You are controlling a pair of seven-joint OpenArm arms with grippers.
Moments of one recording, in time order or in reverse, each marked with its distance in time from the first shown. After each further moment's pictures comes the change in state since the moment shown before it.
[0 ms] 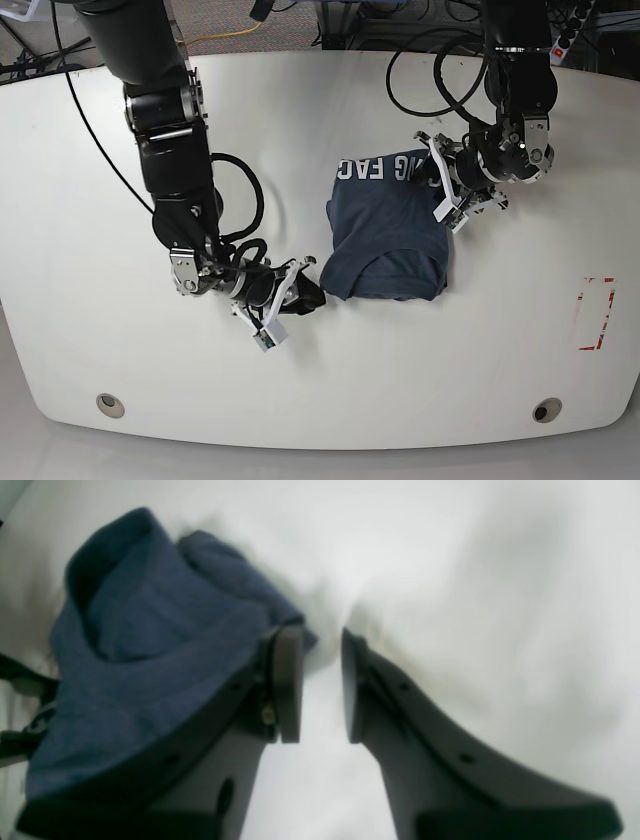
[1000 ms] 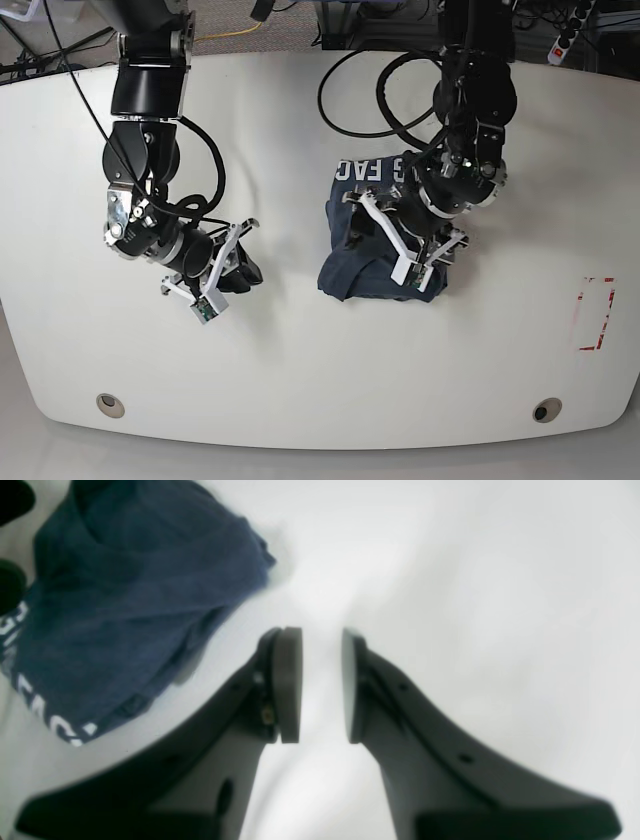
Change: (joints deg) left arm -5.3 8.2 13.1 12.7 -0.3 31.2 0.7; right arm -18.2 3.8 16.9 39.8 0.9 0.7 -24.4
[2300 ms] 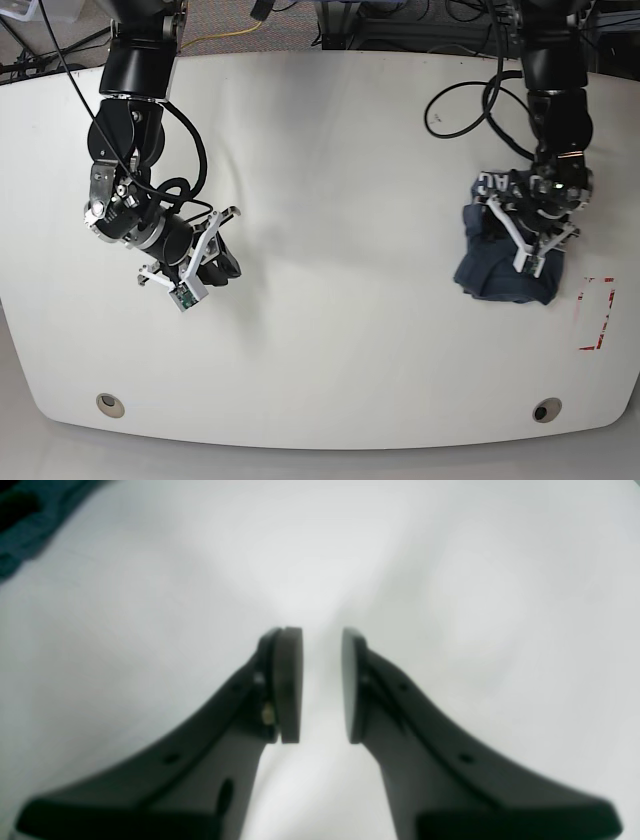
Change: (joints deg) left arm -3.6 -16.8 -16.0 -28.0 9.3 -13.9 -16.2; right arm -4.4 2.0 2.7 7.5 -0.4 -0.1 -1.2
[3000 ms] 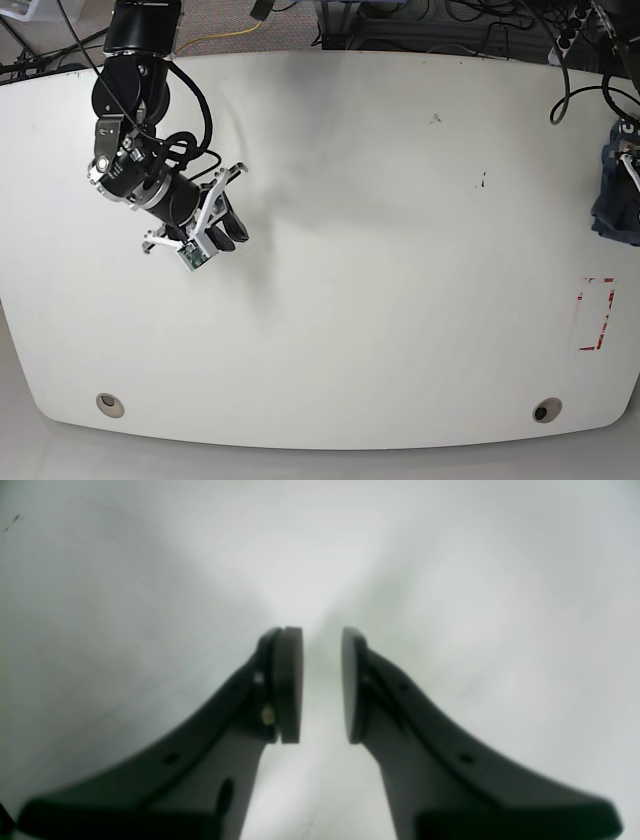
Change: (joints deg) left arm 2.5 -22.7 -16.6 -15.5 3.5 -17.4 3.3; right arm -10.4 -0.3 -0.2 11.3 -0.1 0.0 0.0
